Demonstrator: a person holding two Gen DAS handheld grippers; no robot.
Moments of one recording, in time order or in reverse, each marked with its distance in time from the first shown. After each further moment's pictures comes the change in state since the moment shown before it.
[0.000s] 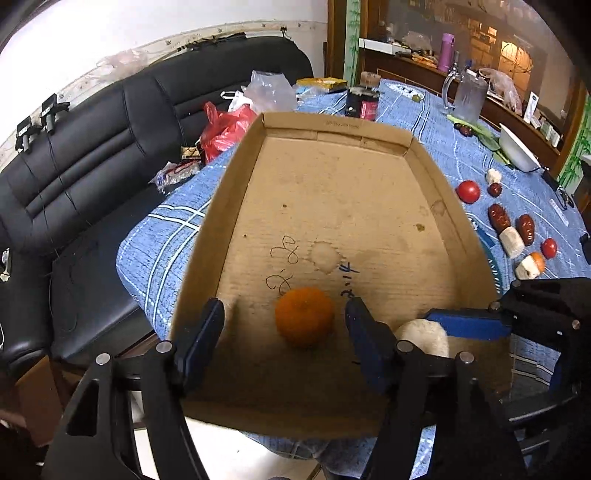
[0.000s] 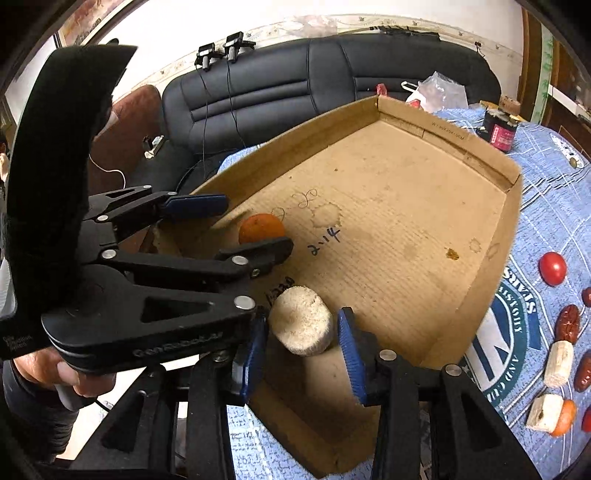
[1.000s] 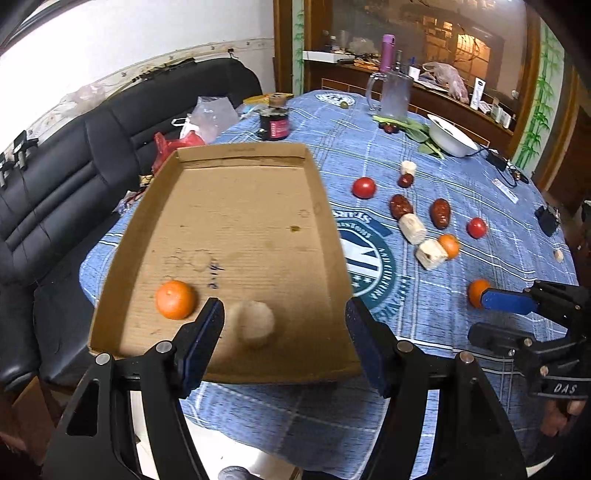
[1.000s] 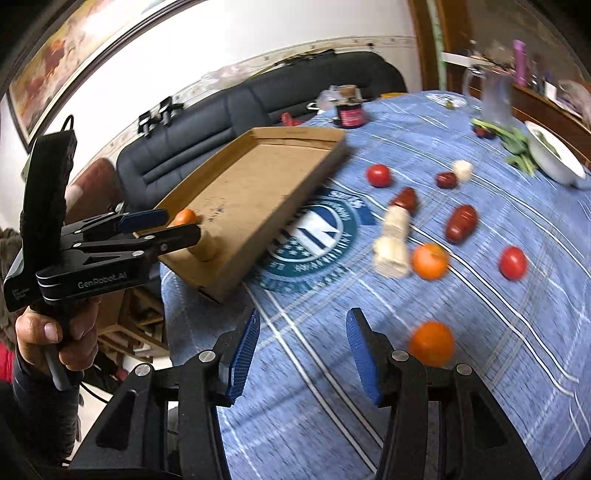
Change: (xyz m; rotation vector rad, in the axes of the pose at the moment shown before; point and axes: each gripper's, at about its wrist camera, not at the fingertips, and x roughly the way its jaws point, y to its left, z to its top) left arm -0.053 -0.089 -0.010 0.104 -0.051 -0.113; right arm -0.131 -0.088 -0.123 0.296 -0.151 -0.114
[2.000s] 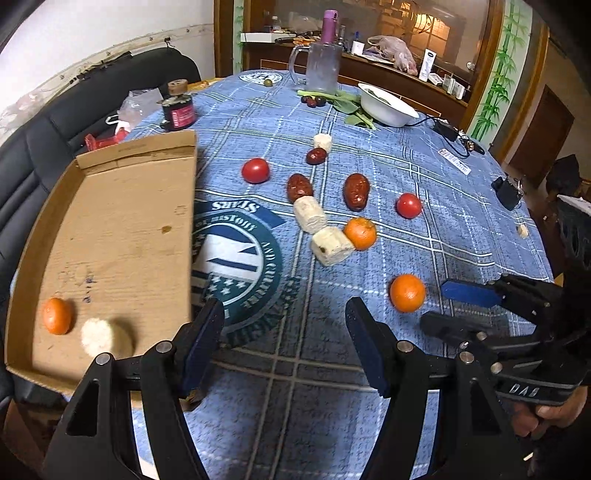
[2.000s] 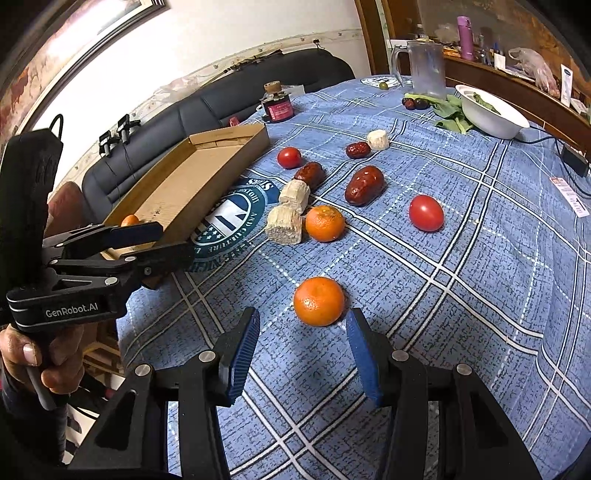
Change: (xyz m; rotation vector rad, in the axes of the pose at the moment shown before) left arm 0.030 -0.088 0.010 0.086 0.074 -0.173; right arm -0.011 -0.058 -0.024 0.093 -0.004 -0.105
